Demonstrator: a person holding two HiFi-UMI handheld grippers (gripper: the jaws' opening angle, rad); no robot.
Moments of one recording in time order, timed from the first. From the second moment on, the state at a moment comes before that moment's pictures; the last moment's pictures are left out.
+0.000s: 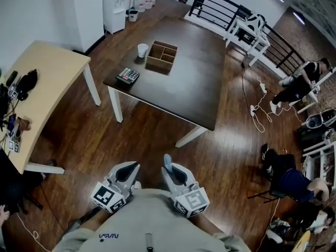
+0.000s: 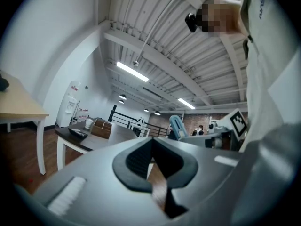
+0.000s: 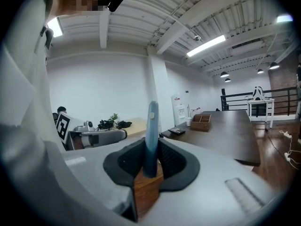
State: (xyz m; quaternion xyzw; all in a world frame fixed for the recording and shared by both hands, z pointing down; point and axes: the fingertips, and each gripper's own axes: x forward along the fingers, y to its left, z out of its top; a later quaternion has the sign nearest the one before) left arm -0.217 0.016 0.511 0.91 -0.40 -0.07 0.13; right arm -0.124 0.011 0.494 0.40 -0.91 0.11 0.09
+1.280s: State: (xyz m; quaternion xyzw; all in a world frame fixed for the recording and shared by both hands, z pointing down) left arm -0.077 -0.367 0.569 0.91 -0.38 0.04 0.18; right arm 0.063 -0.385 0.650 0.46 -0.83 0.17 0.26
